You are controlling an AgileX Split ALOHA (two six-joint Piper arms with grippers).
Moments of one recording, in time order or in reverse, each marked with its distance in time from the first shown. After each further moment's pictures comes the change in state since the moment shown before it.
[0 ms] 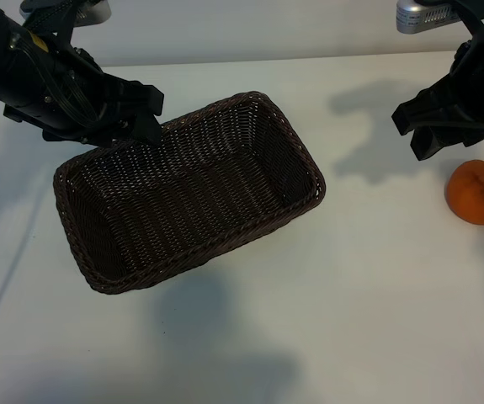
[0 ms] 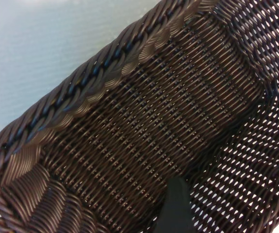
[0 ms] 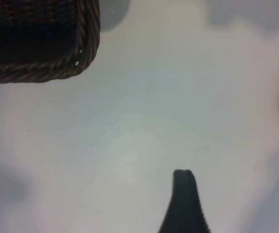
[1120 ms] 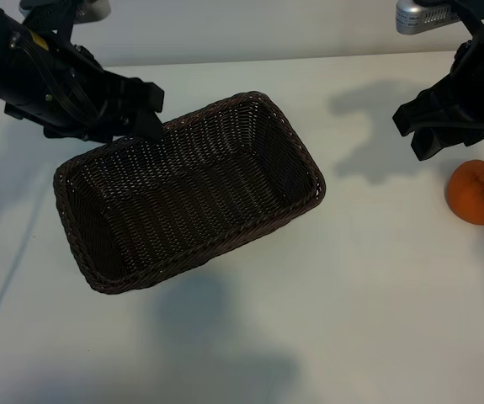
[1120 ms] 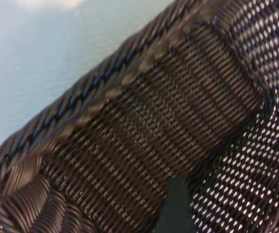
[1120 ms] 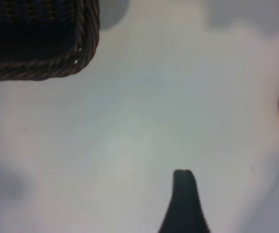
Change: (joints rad) left arm 0.000 -0.001 0.000 0.000 -0.030 -0.006; right arm 0.000 0.000 0.000 -0.003 0.001 -0.012
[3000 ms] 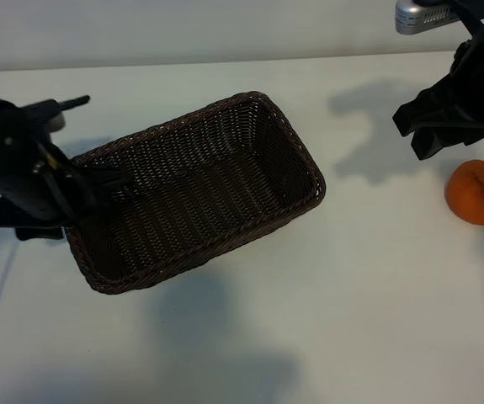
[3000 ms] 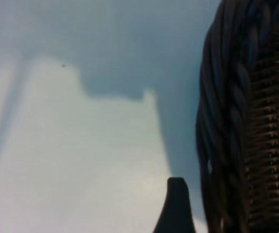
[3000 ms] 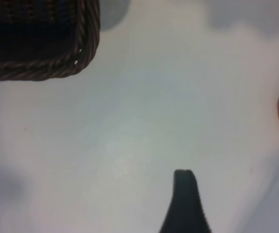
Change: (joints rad) left arm 0.000 0.046 0.356 0.363 -0.200 -0.653; right arm 0.000 0.000 0.000 0.000 -0.003 -0.008
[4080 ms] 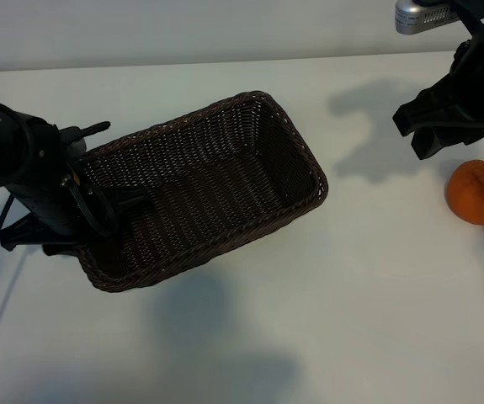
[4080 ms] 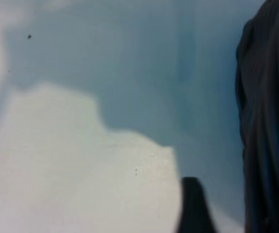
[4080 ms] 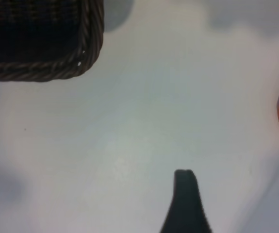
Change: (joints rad) left arm 0.000 0.123 0.012 -0.047 -0.045 0.009; right arm 0.000 0.001 -0.002 -0.001 -0.001 -0.003
